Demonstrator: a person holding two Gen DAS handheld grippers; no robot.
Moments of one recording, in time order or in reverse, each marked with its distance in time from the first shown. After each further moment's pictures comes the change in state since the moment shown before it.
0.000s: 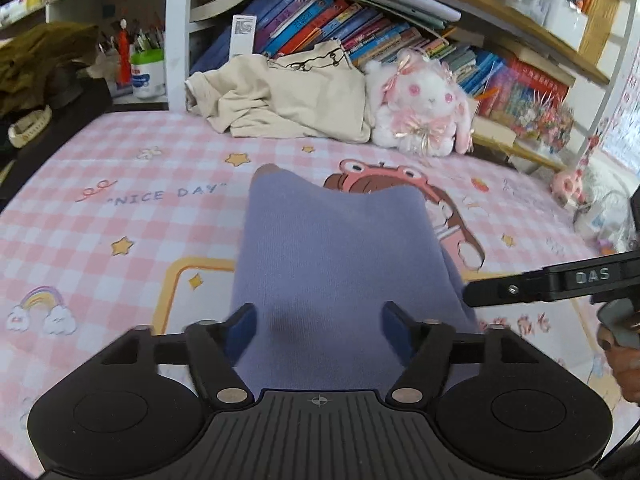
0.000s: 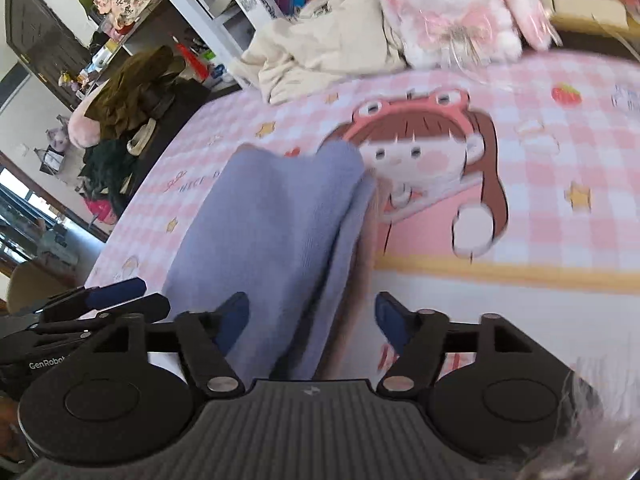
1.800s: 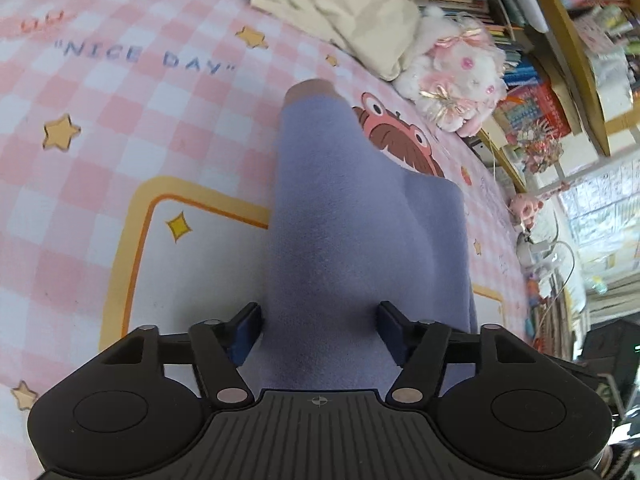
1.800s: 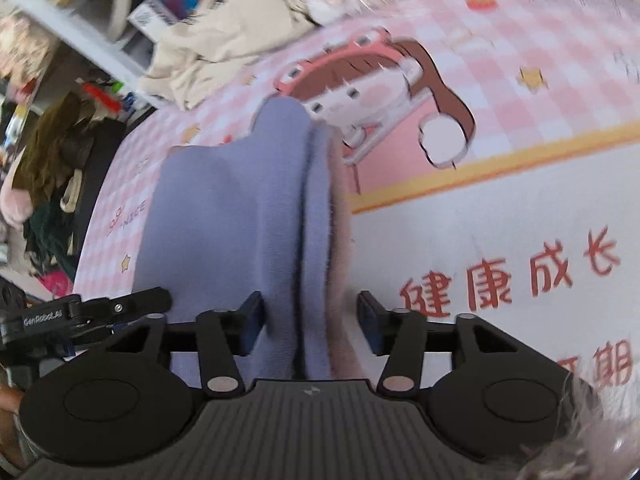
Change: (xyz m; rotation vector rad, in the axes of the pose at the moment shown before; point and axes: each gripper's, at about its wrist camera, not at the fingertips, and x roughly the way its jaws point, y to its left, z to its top) left arm 0.102 0.112 0.029 -0.349 0.346 -0.425; right arm 0.037 0.008 -0.017 0.331 -0.037 -0.151
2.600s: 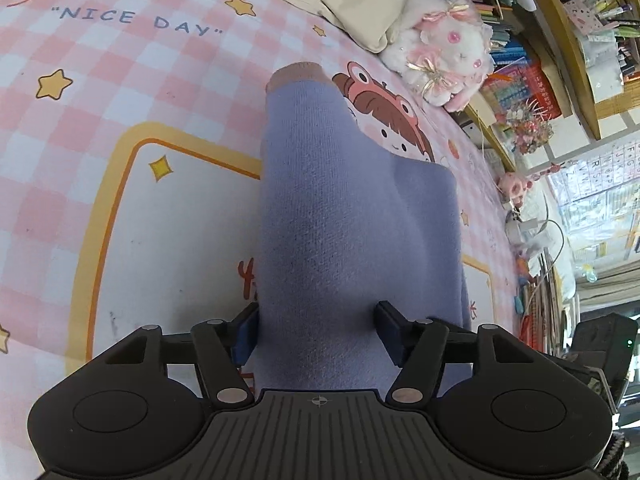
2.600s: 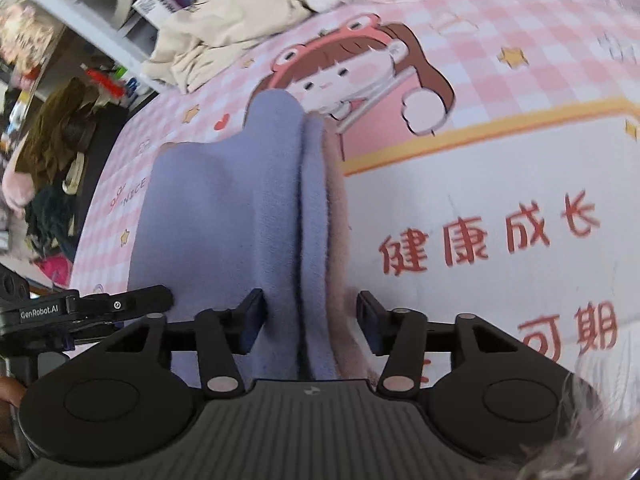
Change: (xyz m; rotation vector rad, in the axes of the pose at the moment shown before) left arm -0.002 -0.011 -0.027 0.019 0.055 -0.023; right arm -0.016 -0.008 -0.023 -0.027 0.015 -0.002
